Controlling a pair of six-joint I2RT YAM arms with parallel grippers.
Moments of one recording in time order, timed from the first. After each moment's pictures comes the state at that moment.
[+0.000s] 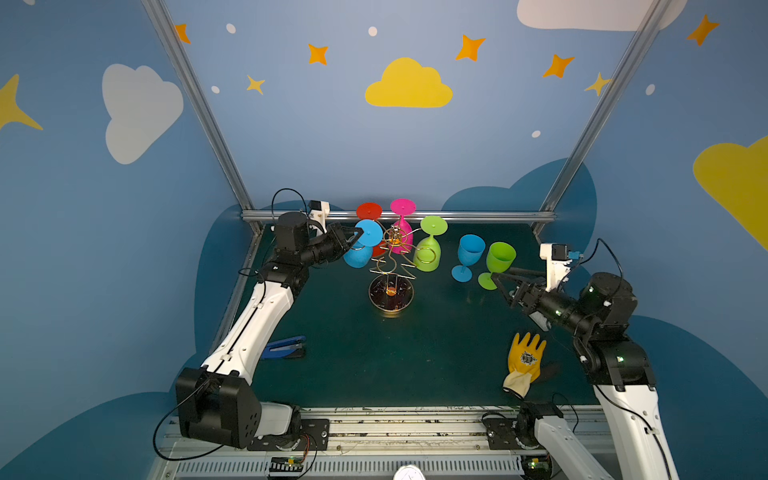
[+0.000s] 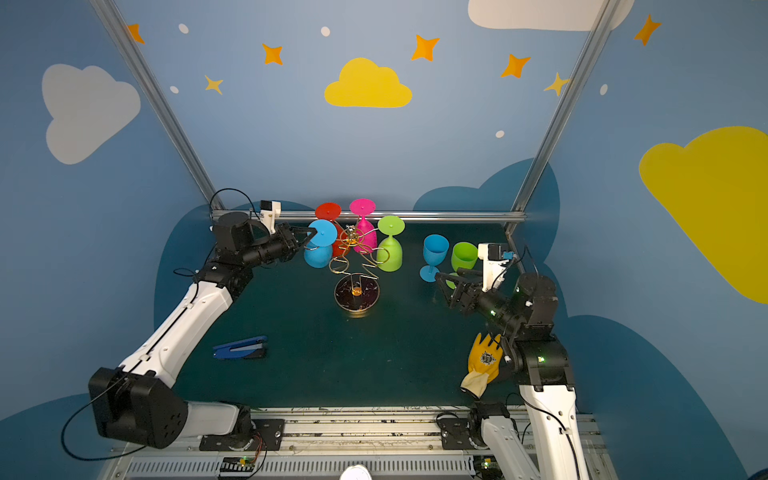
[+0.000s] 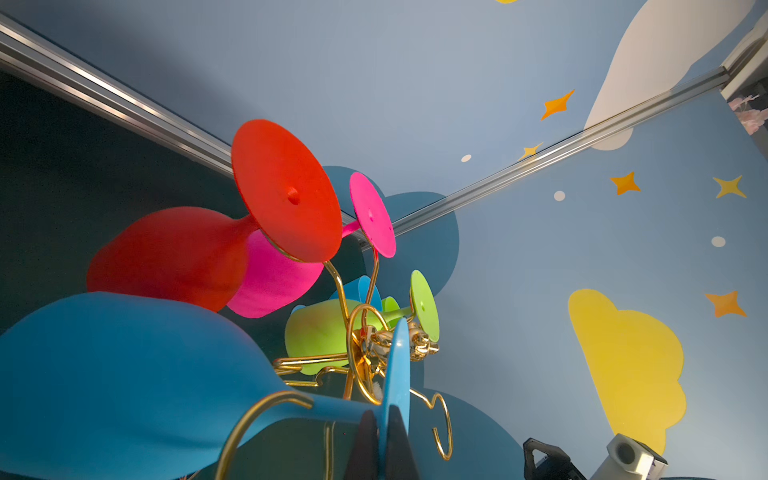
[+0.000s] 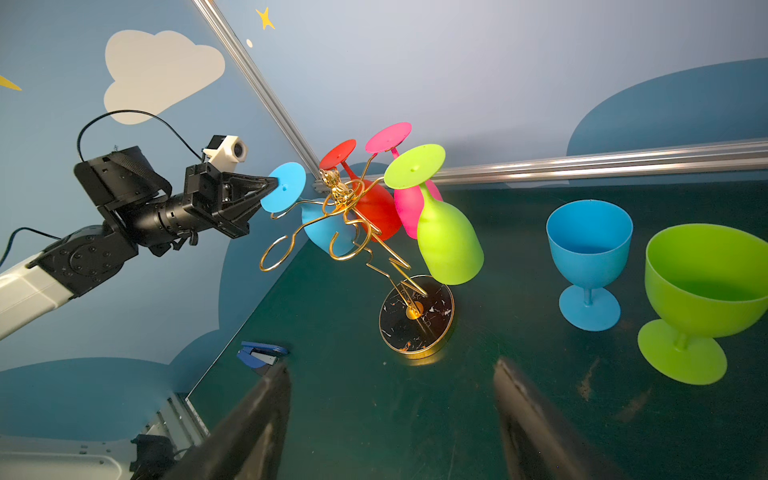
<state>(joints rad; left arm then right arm) -0.16 1.37 1.23 -0.10 0.64 -0.91 0.09 0.73 1.03 -0.53 -0.62 0.31</state>
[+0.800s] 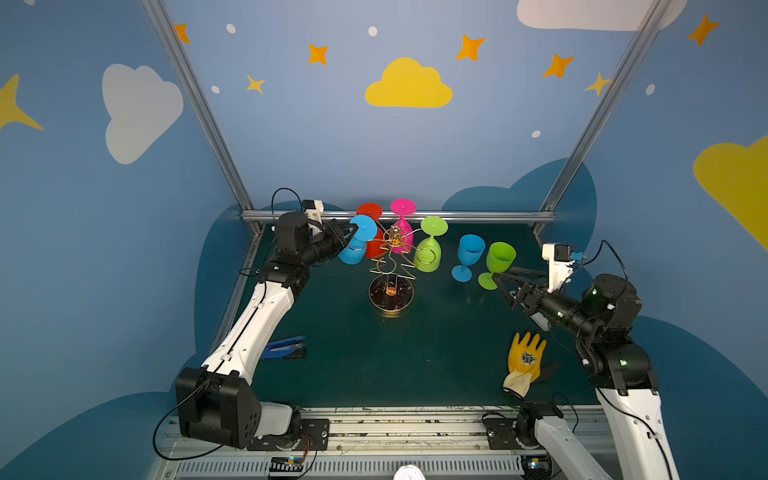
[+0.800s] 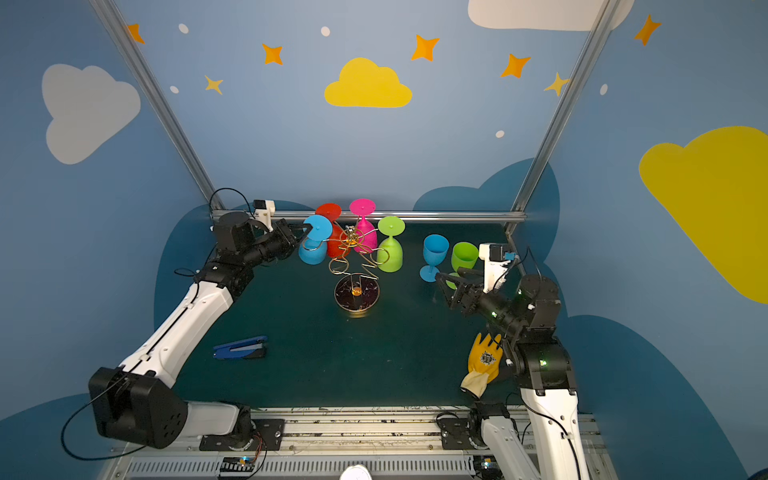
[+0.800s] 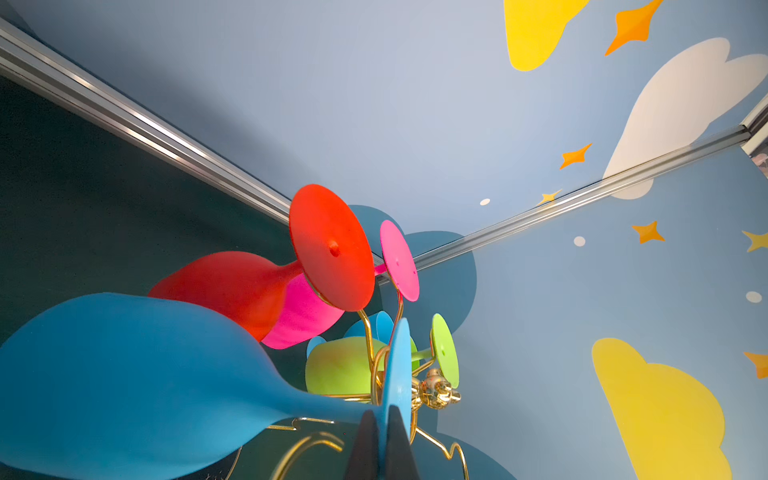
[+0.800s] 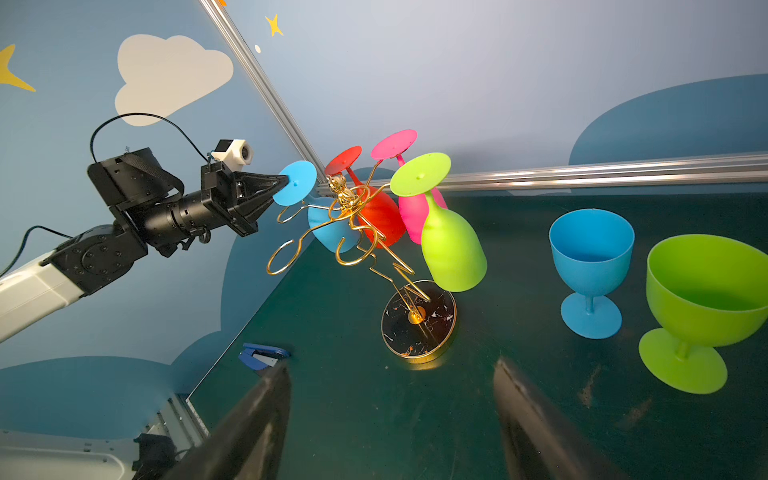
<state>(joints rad) -0.17 1.37 1.23 -0.08 0.51 -0.95 0.09 0.72 1.04 -0.53 -0.62 0.31</state>
